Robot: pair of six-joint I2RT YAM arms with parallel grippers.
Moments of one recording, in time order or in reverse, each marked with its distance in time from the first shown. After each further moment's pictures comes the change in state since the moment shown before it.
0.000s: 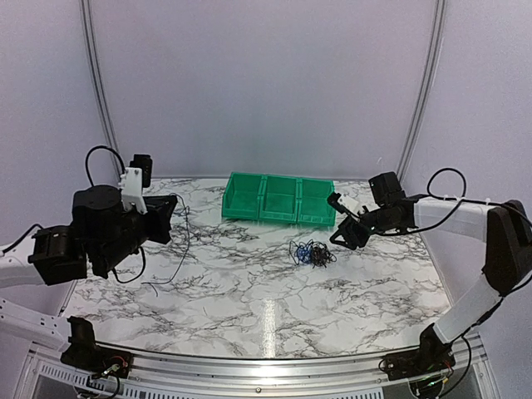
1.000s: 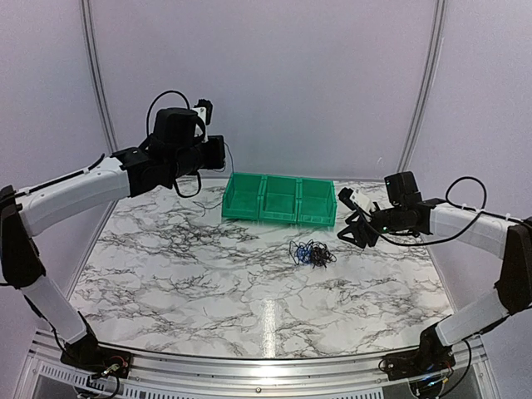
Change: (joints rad) left arm 0.379 0.701 0.641 -0.005 0.388 0.026; right arm -0.049 -0.166 -0.077 0.027 -0.072 -0.062
